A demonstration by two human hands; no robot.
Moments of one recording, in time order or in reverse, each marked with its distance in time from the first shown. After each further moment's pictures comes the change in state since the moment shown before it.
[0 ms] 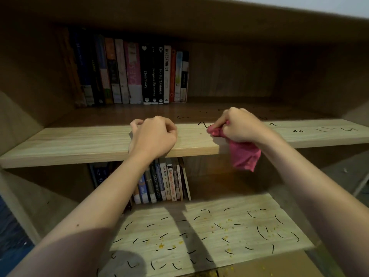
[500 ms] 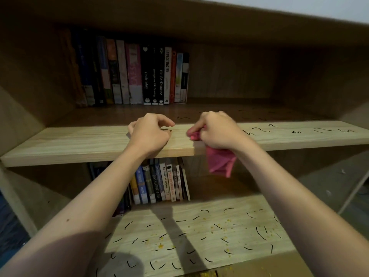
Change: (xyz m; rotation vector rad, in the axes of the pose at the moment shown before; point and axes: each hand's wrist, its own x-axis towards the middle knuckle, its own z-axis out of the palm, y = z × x) left_hand 0.003 -0.009 -0.008 -0.193 -0.042 -0.082; right_hand 0.000 -0.032 0.016 0.035 0.009 -0.152
